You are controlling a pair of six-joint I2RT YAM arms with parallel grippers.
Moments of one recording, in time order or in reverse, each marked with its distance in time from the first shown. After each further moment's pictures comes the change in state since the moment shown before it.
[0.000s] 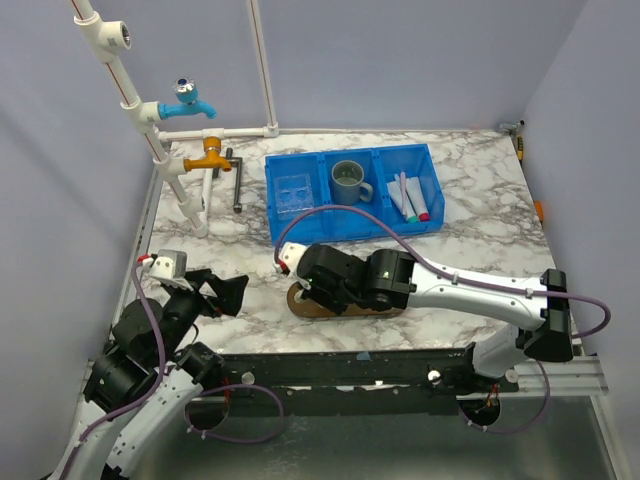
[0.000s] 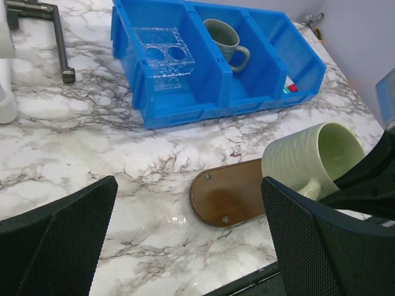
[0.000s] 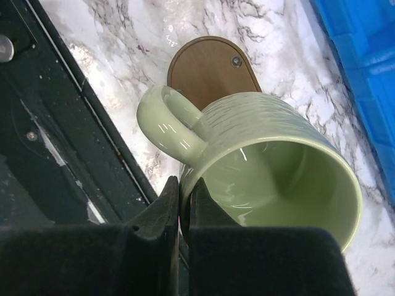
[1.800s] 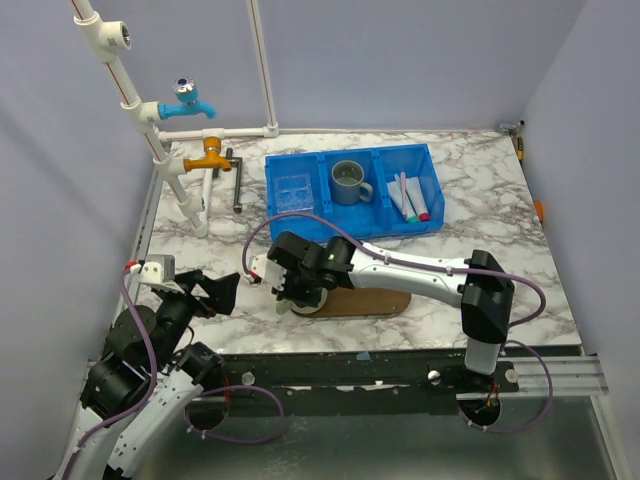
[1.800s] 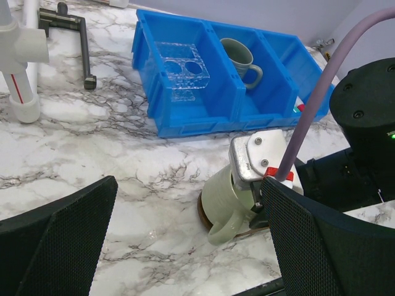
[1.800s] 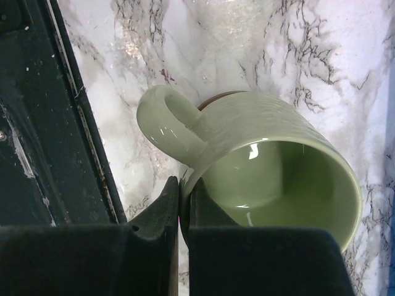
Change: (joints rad) left arm 0.000 -0.055 0.000 -0.016 -0.098 -0.023; right arm -0.121 0.325 0.079 0.119 -0.320 -0.330
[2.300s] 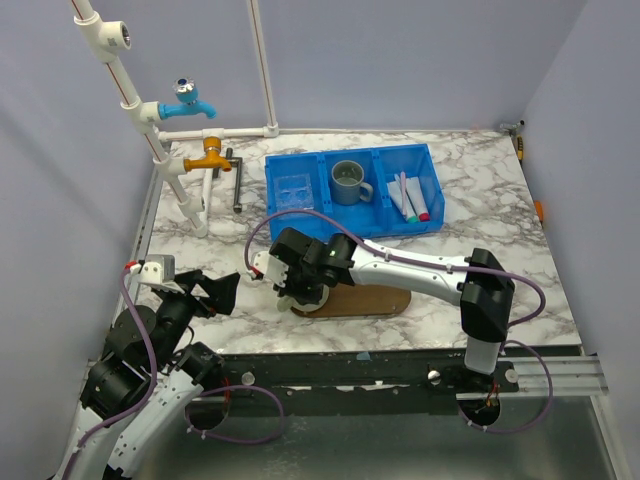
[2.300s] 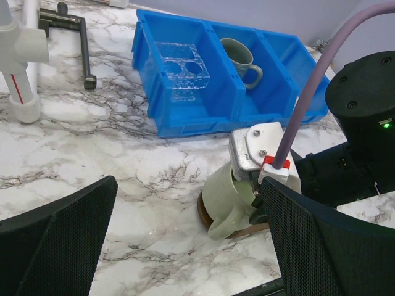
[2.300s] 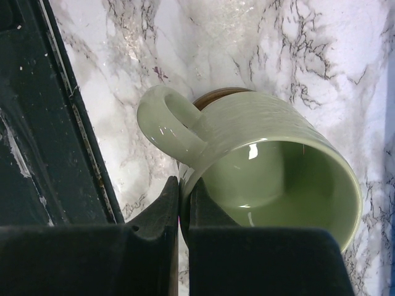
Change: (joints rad) left arm 0.000 0.000 0.000 0.000 0.000 0.000; right arm -0.020 0.005 0.000 -0.006 -0.020 0.000
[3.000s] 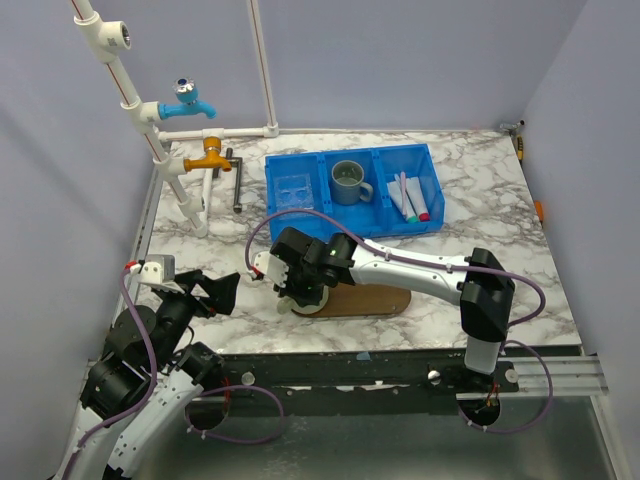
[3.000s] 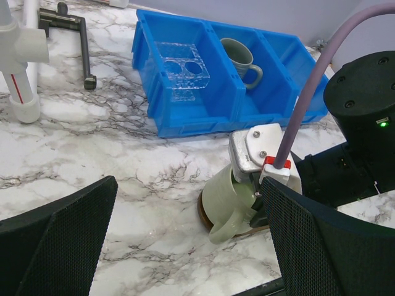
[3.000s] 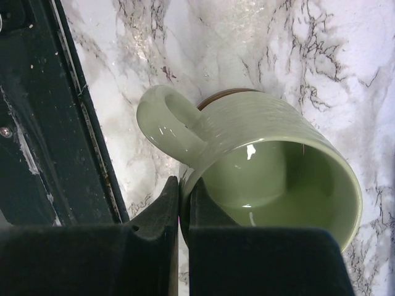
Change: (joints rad) left arm 0.000 0.000 0.000 0.000 0.000 0.000; right arm -0.006 0.000 -0.004 0.000 -0.039 0.001
